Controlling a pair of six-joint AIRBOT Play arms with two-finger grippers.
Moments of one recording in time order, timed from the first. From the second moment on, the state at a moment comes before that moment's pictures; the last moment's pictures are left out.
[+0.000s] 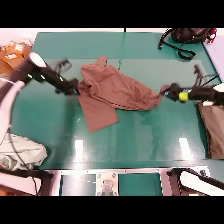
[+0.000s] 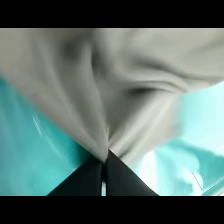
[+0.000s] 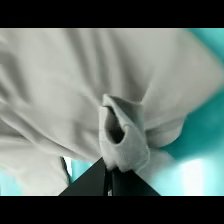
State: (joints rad) left arm -0.06 -1.58 1.54 1.01 -1.37 -1.45; right arm -0.32 -1.20 0.98 -0.69 1.08 1.23
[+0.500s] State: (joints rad) left arm -0.07 -1.03 2.11 1.17 -1.33 -1.44; right arm -0.60 -0.82 1.59 -0.69 1.15 1.50
